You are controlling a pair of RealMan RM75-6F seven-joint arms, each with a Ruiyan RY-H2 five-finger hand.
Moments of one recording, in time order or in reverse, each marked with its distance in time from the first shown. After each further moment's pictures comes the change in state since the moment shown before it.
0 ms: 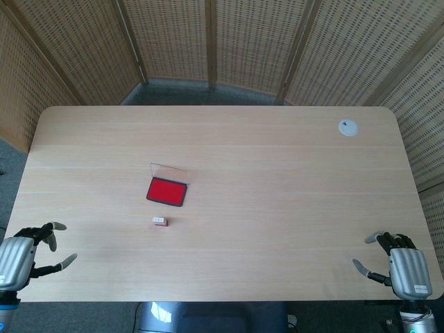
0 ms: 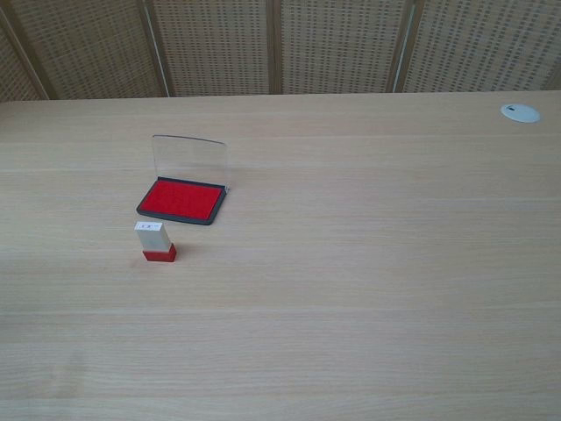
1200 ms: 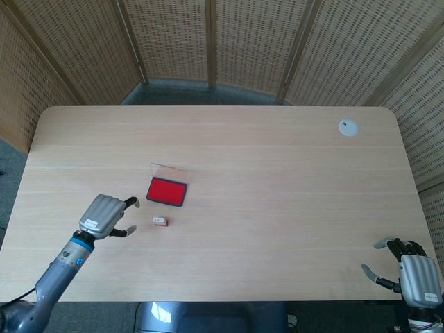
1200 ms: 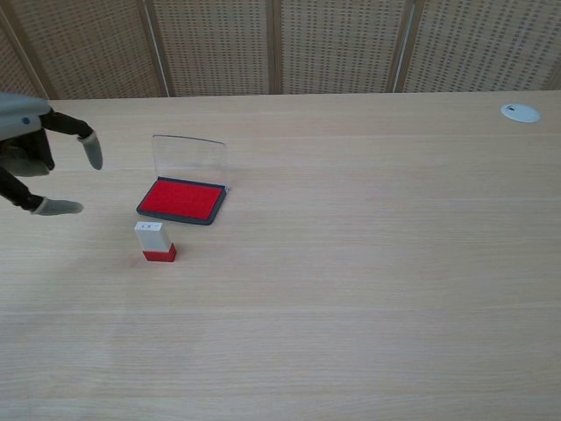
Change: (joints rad) left arm -0.444 -0.135 -0.154 0.006 -0.294 -0.562 0.424; right arm -0.038 0.001 -0.009 0.029 0.009 0.030 0.044
